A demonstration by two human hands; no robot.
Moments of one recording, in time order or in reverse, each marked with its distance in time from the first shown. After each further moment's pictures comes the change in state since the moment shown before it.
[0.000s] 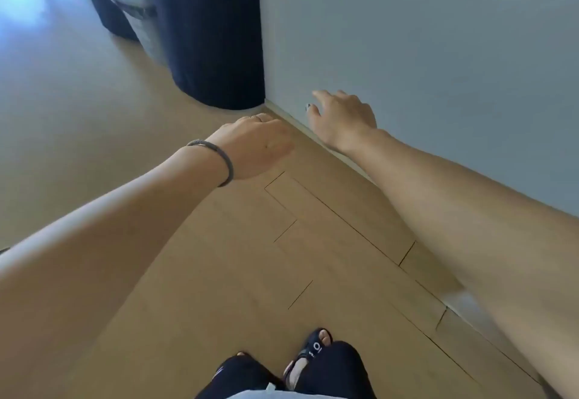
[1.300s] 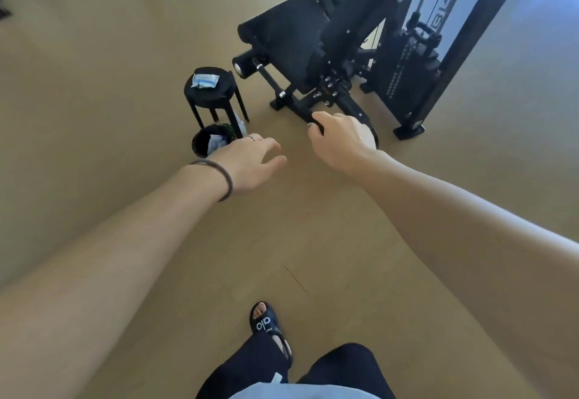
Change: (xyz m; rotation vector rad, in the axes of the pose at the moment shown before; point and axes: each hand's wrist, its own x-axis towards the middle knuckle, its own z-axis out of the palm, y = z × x) left_hand -0.745 -0.192 0.170 -0.482 0.353 -1.649; right_hand -0.497 -0.631 0.240 0.050 -0.557 -1.574
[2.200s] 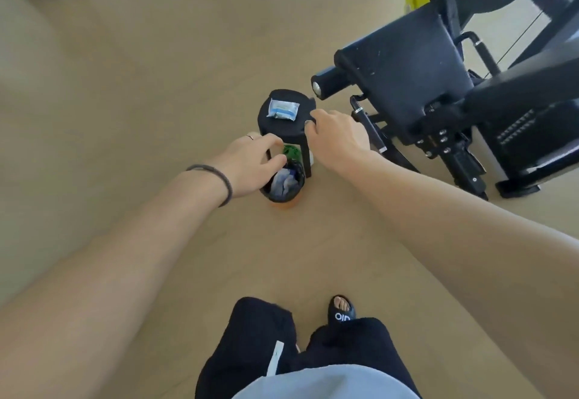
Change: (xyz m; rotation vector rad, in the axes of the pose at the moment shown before) left_hand 0.244 -0.329 -0.170 -0.197 0.059 -0.196; right_hand 0.412 -0.250 0.117 -0.009 -0.086 -0.155
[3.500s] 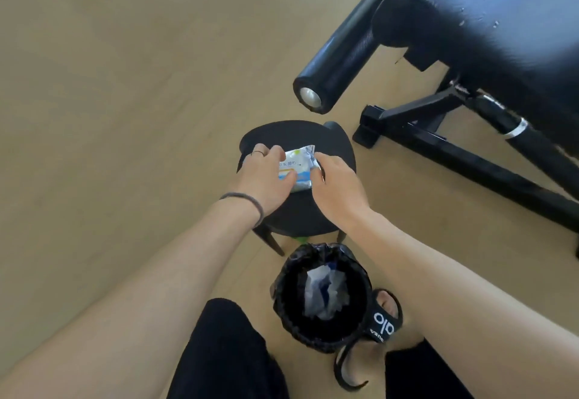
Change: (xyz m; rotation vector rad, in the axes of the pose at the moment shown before) left_hand 0.656 -0.279 0.167 0.104 -0.017 0.191; right_hand 0.472 0.096 0.436 0.376 0.140 0.438
